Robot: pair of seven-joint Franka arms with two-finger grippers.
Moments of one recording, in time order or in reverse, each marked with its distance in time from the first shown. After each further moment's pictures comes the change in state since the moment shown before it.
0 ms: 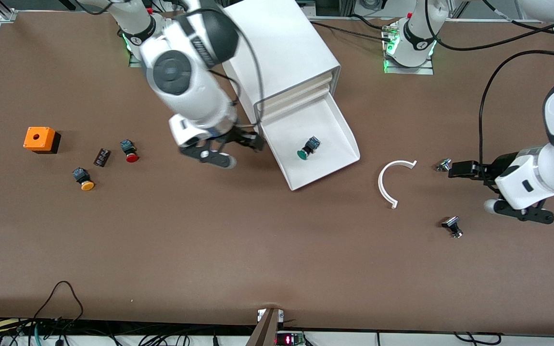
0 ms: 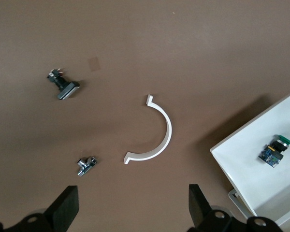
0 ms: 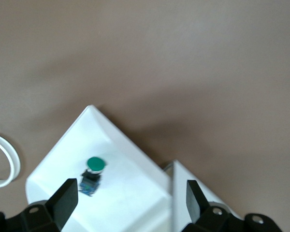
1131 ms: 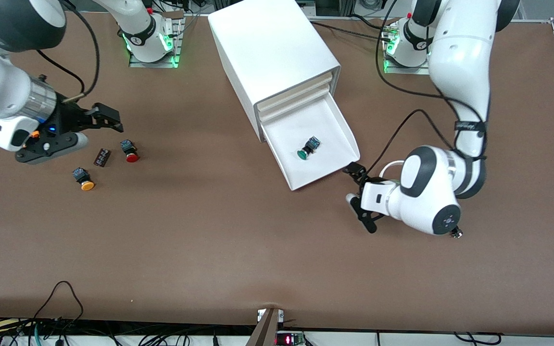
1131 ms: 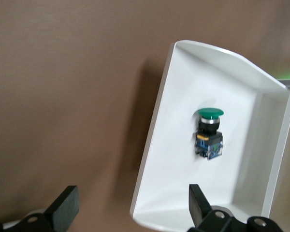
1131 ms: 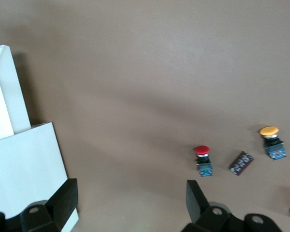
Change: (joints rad) left arm -0.147 0.281 -0.112 0.000 -0.283 0.085 0.518; right arm -0.451 -0.327 -0.008 -0.201 -0.062 -0.278 -1.083
